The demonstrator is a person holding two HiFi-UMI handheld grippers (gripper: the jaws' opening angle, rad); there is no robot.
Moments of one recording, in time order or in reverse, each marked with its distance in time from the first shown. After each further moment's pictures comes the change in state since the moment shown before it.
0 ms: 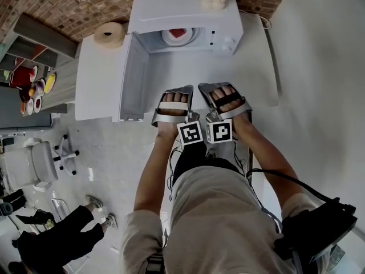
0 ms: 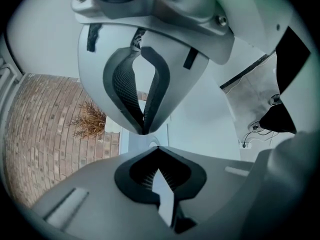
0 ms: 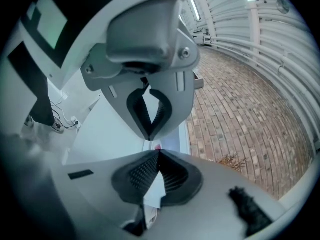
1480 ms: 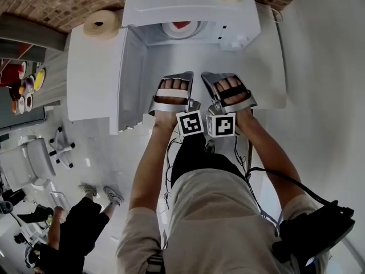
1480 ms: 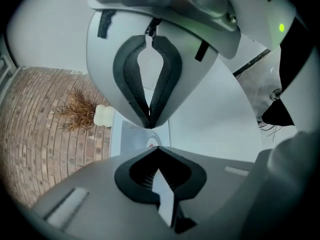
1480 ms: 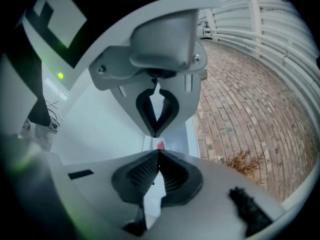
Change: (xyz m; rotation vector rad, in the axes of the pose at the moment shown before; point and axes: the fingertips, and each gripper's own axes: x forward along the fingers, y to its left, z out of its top) left arm 0.075 0.000 -0.031 -0.004 -0.011 -0.051; right arm 0.074 0.002 -0.016 0.048 0.032 0.026
